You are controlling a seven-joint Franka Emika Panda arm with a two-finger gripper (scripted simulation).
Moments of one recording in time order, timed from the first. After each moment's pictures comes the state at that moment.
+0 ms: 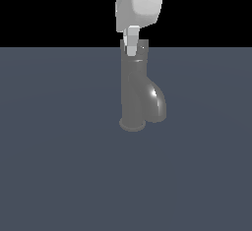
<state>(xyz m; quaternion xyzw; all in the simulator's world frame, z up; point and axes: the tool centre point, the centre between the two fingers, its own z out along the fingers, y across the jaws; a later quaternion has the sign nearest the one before) -0.116 -0.008 0.284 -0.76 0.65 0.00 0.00</state>
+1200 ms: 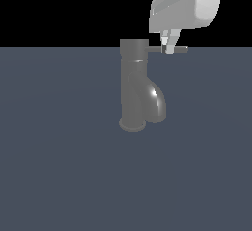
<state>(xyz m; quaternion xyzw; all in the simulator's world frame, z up) -0.081 -0.096 0.285 -0.77 0.64 0.00 0.00</state>
